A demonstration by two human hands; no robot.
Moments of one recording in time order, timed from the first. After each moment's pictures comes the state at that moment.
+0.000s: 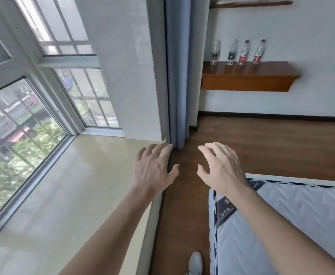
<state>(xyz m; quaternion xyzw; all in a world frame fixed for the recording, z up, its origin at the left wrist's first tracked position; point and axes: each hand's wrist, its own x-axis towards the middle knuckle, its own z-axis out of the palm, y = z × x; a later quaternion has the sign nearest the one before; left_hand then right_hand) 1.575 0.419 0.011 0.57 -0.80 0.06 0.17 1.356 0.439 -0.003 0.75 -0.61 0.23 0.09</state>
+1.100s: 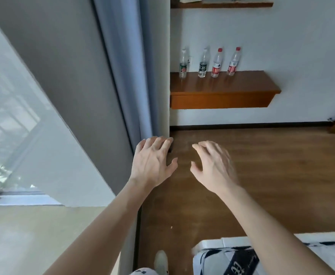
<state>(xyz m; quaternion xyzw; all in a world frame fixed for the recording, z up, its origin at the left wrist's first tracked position) 1.380 -0.049 0.013 0.48 -0.86 0.05 0.17 1.185 0.018 -0.005 0.68 -0.70 0.17 0.10</state>
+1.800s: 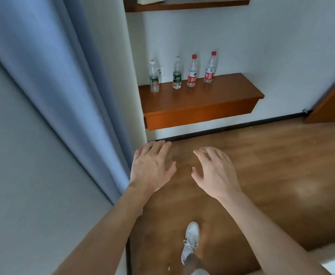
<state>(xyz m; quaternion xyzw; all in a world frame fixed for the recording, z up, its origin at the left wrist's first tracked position) 1.251 -0.302 0.001 0.43 -0.89 0.00 0.13 1.074 -0.198 -0.015 0.61 -0.78 0.13 0.08</state>
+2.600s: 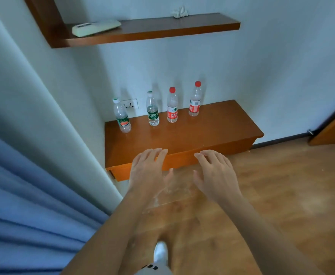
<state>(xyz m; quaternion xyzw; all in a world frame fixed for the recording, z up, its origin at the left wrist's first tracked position) 0.951 -0.562 -0.005 0.45 -0.89 -0.04 0.12 0.771 -0.457 -0.016 0.59 -0.79 0.14 0.07</state>
